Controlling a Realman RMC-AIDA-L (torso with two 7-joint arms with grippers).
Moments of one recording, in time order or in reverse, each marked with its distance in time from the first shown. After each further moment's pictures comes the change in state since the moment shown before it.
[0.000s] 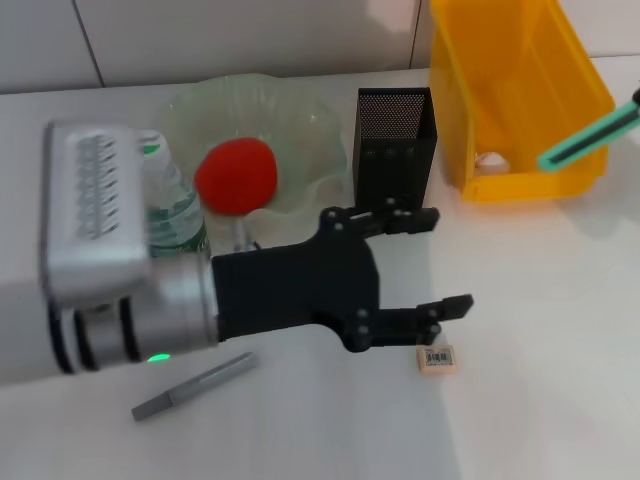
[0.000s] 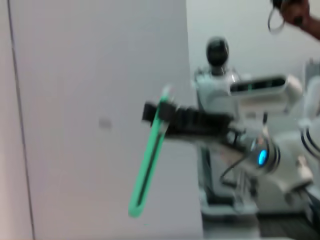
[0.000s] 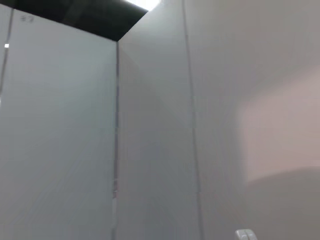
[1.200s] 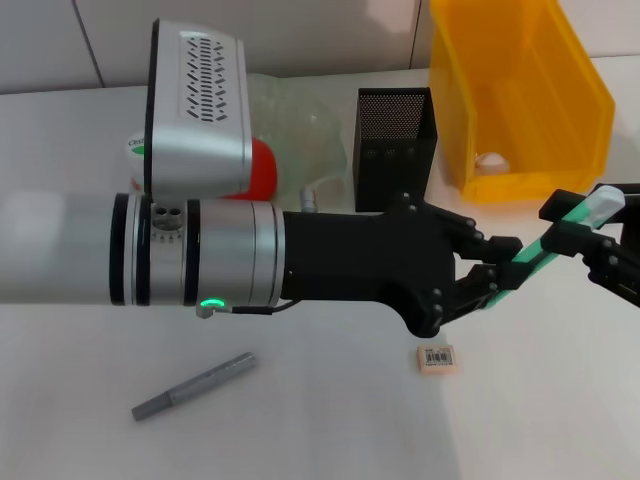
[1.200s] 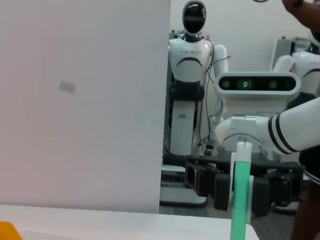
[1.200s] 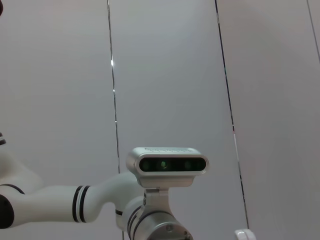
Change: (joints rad) left arm -0.102 0.002 0.013 0.242 0.261 -0.064 -0.502; right arm 0.007 -0.012 -0.264 -0.062 -0.105 -0.106 0.057
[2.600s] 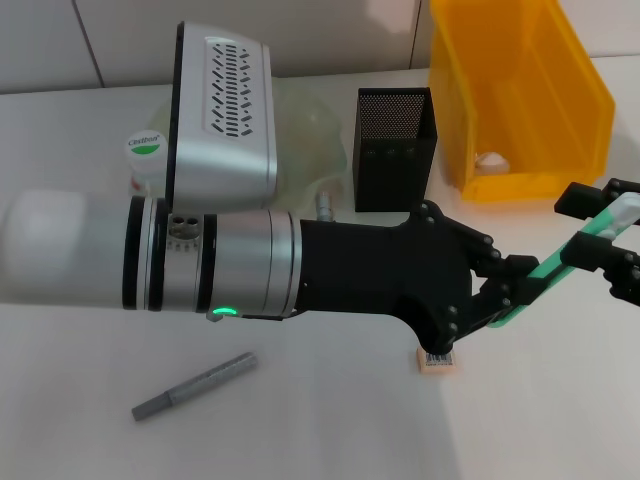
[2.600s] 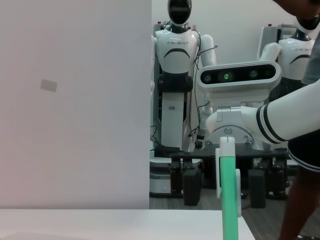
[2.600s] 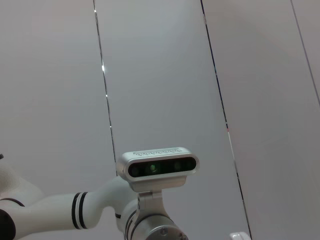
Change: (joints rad) left arm -0.002 0.000 0.029 0.042 0.032 -0.006 -0.006; right arm -0.023 -0.012 0.011 0.000 0.008 -0.018 0.065
